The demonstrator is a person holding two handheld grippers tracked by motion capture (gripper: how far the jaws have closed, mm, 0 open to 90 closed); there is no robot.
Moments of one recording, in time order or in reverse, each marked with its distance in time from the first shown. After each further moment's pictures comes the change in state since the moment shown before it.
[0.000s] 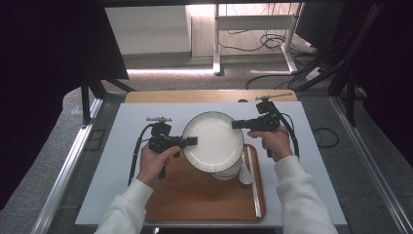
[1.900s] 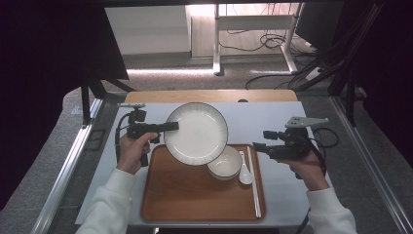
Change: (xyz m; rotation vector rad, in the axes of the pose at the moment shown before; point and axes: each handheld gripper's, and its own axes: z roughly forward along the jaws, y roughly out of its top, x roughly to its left) left arm 0.031 0.026 -0.050 -0.096 -0.085 -0.109; right arm 0.007 -0.070 -0.074 -0.139 -0.087 -0.313
